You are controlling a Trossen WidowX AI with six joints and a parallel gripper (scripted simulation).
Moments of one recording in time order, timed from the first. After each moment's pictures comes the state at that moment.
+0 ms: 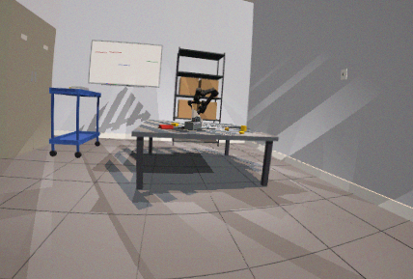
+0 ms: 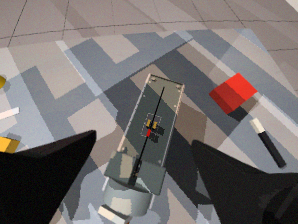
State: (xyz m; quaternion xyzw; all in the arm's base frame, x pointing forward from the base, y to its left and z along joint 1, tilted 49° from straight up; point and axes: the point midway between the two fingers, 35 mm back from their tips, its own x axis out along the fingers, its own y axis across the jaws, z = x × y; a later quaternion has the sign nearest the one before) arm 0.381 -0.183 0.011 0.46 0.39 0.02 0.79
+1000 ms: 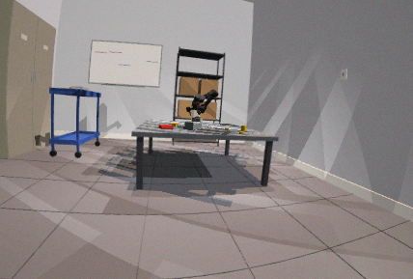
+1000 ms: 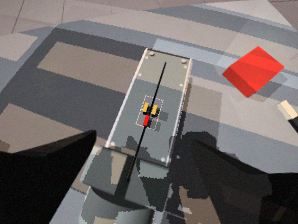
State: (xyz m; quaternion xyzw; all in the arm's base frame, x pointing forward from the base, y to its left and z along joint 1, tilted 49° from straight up) arm 0.385 -0.139 -0.042 0.49 0.39 0.02 0.77
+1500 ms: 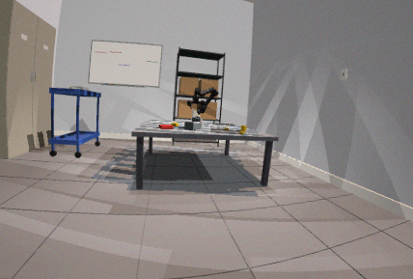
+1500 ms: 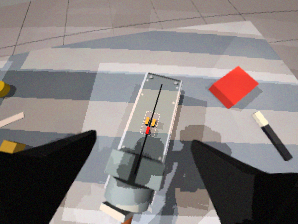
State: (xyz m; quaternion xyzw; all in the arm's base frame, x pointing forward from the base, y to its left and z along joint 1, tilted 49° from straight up) arm 0.373 -0.186 0.006 0.49 0.39 0.01 0.78
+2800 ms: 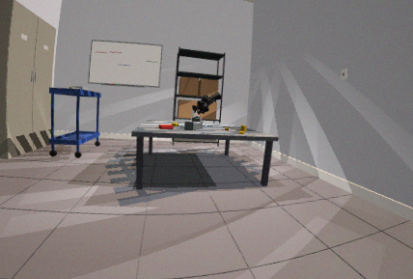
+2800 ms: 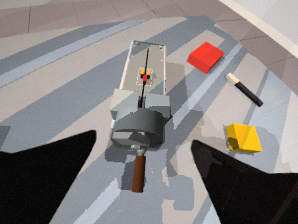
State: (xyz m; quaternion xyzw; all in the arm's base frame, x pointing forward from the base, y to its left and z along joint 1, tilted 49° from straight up) arm 0.295 -0.094 0.014 0.48 0.39 -0.12 0.78
